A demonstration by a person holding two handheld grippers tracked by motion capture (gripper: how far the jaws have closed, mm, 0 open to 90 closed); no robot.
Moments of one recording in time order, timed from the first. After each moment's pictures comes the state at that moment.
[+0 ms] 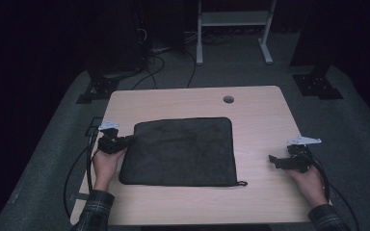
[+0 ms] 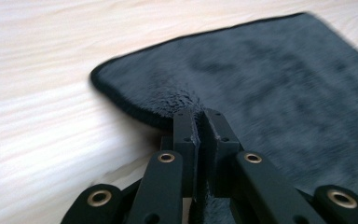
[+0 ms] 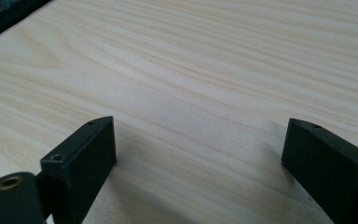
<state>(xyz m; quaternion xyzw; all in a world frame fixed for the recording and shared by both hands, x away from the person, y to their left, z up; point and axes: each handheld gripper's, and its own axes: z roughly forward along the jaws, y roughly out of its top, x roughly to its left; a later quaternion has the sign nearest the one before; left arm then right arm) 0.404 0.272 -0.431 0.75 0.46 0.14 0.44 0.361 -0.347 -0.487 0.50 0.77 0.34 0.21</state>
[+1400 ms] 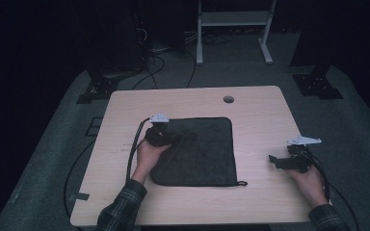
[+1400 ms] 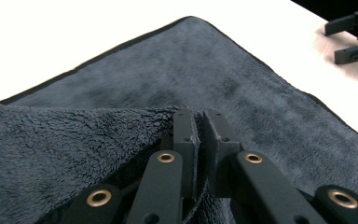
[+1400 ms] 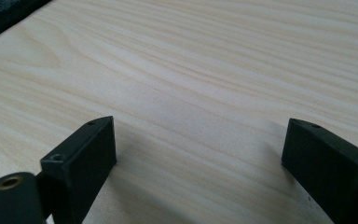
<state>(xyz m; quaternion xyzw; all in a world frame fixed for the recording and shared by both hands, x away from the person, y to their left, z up) 0.433 0.131 -0.432 0.82 0.34 0.07 0.45 0.361 -0.347 -0.487 0.50 0.77 0.34 0.21</state>
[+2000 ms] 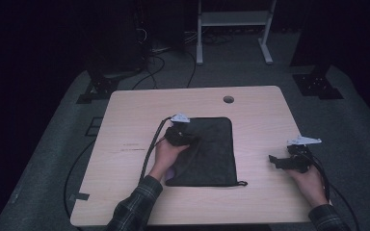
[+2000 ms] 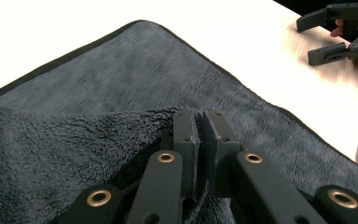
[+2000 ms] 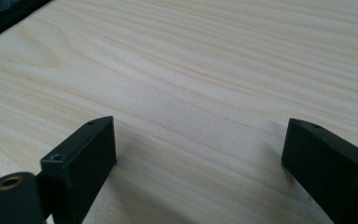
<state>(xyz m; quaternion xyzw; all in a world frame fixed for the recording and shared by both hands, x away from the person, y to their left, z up) 0.441 0.069 -0.439 0.84 0.30 0.04 0.46 0.361 -0.347 -0.487 0.50 0.77 0.34 0.21</state>
